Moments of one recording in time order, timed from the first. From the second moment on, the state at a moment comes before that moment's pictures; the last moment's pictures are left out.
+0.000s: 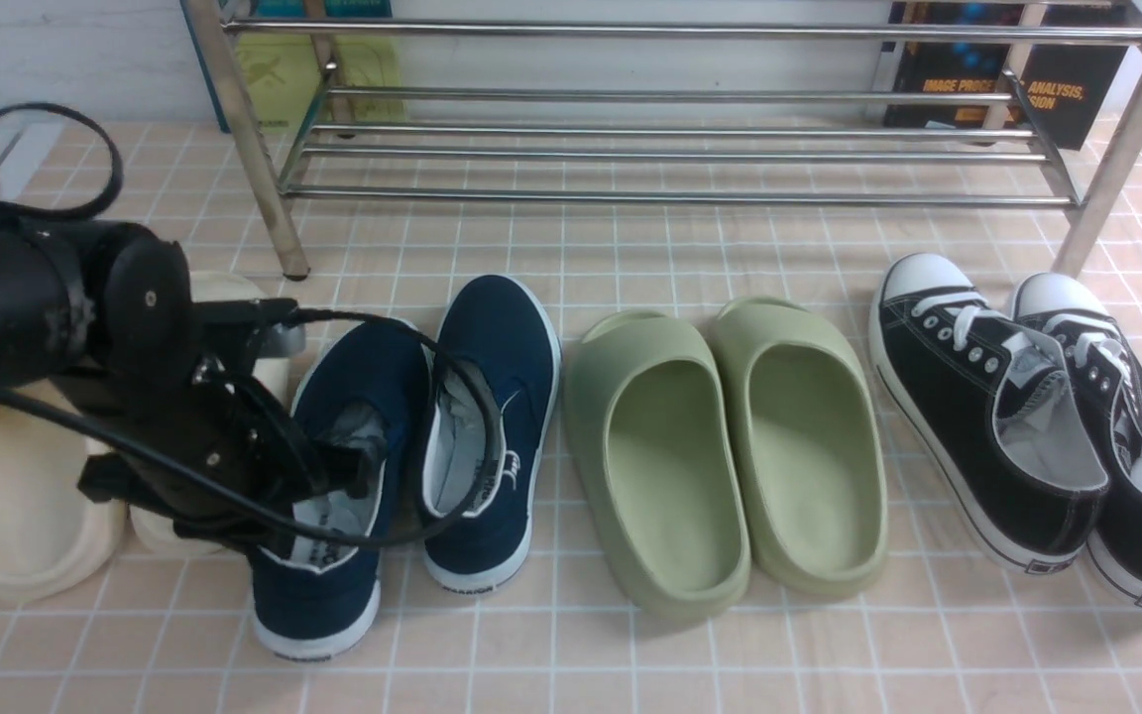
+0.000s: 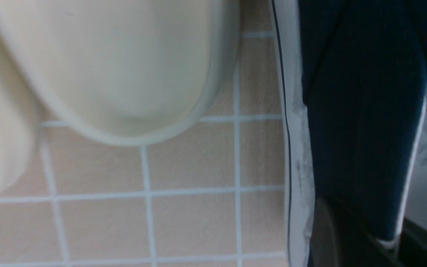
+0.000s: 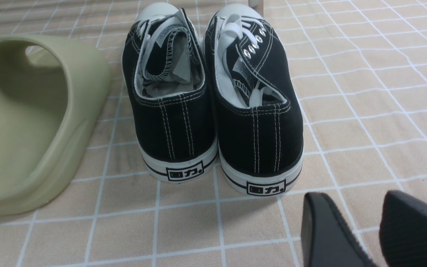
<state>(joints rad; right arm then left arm) -0.03 -0.01 0.02 -0.11 0.37 0.25 -0.26 1.55 -1.01 -0.02 0.82 -0.16</state>
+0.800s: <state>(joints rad) -0.03 -0.01 0.02 -0.11 0.37 0.25 -0.17 2.05 -1.89 -0.04 1.00 -0.20</state>
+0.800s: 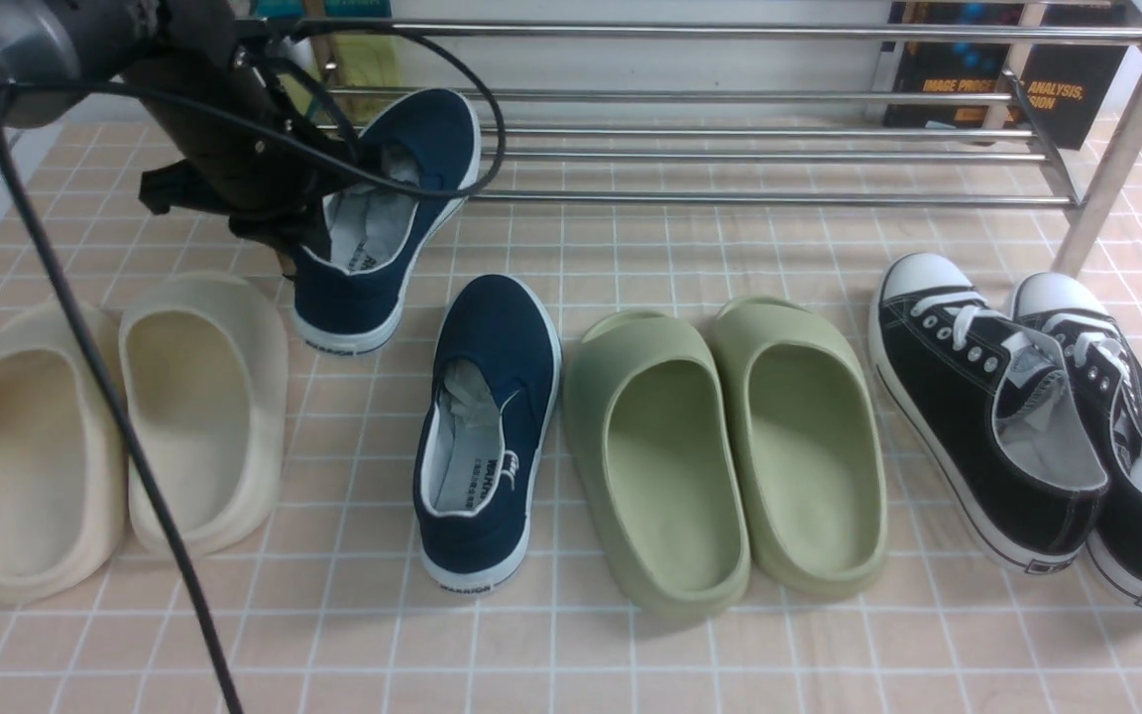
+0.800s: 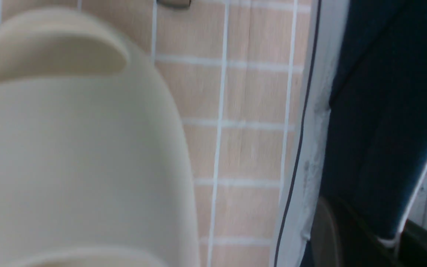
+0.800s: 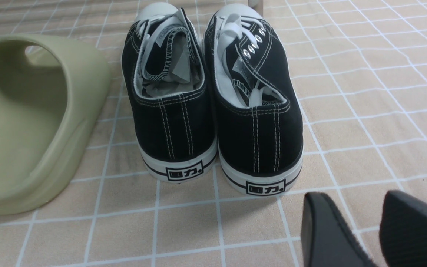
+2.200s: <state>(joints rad) -0.03 -0.01 0.02 -0.11 0.37 0.25 -0.17 2.12 -2.21 0.11 1.15 -0.16</state>
